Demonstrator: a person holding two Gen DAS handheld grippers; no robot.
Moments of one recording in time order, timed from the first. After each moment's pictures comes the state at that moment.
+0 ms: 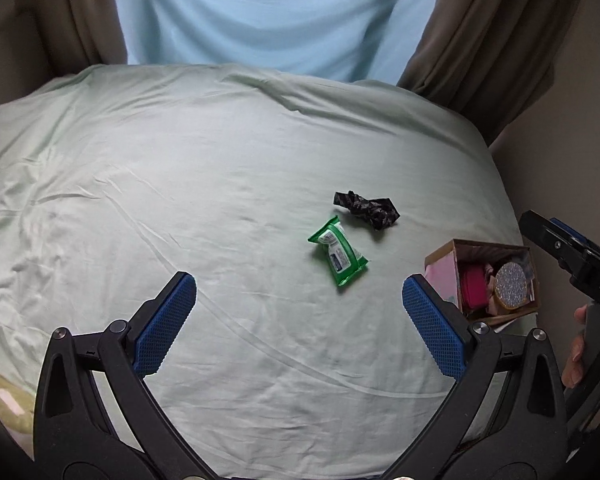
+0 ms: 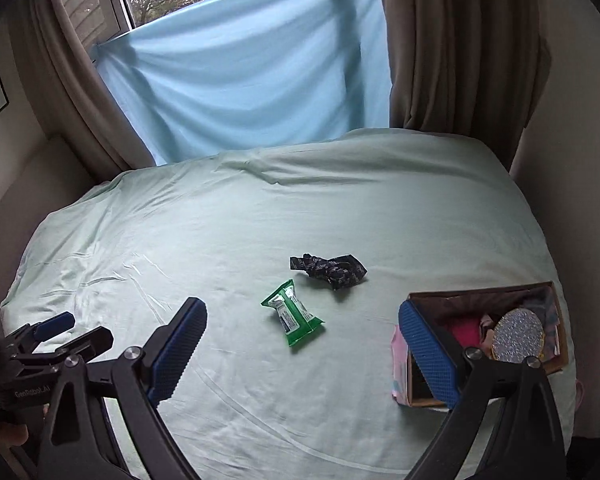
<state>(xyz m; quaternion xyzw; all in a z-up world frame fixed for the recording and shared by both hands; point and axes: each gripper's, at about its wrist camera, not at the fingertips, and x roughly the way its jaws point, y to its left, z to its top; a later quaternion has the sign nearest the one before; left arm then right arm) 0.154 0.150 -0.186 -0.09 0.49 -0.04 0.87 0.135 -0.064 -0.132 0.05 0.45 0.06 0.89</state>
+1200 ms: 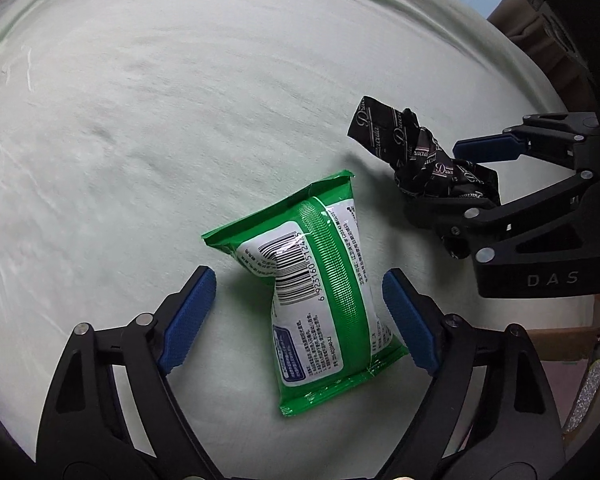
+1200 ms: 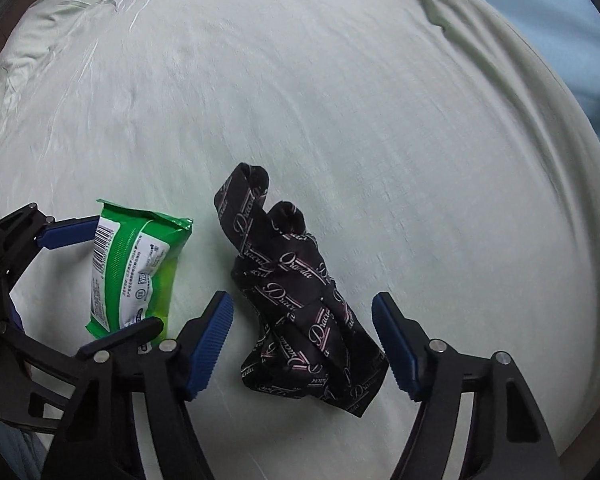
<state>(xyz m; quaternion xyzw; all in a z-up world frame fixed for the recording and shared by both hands) 0.318 0.028 -0.480 -0.16 0.57 0.05 0.81 0.356 -0.019 -0.433 -0.30 0.59 0.35 0.66</state>
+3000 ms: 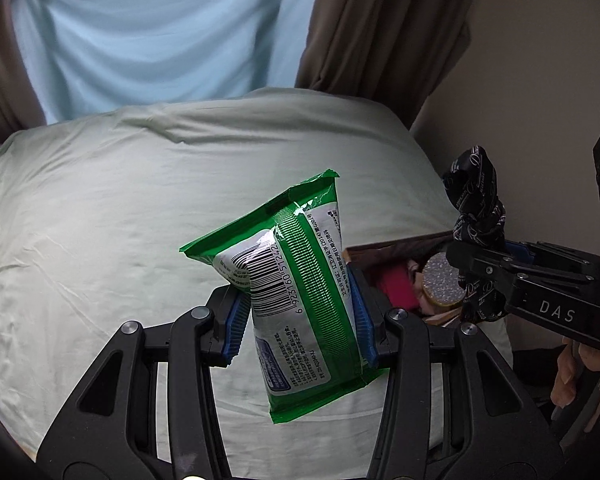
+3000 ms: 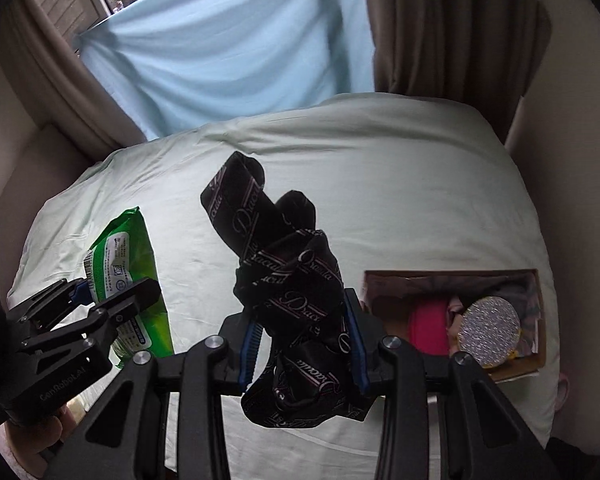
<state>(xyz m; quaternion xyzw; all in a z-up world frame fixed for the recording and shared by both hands) 0.168 -0.015 -0.152 -0.03 0.46 -0.17 0.87 0.122 -0.168 -0.127 0.08 0.51 0.05 0.86</state>
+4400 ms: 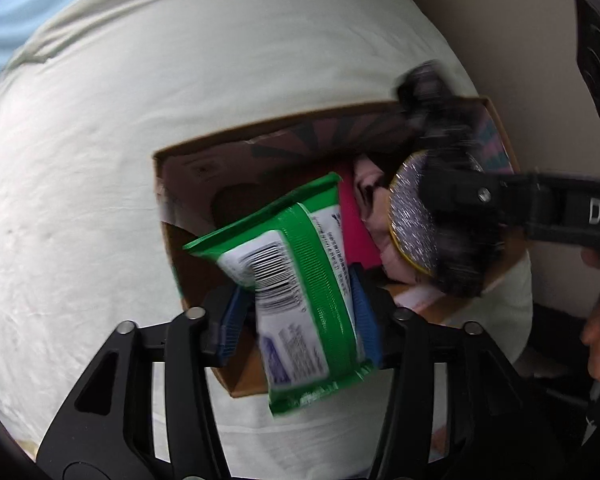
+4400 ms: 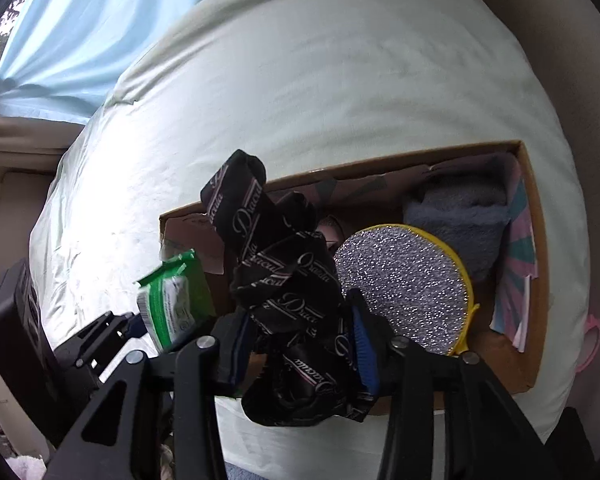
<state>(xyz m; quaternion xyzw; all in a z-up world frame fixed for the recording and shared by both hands) 0.223 -0.262 -0.356 0.06 0.65 -0.19 0.74 0.172 -0.374 -0.303 0.22 0.67 0.04 0.71</state>
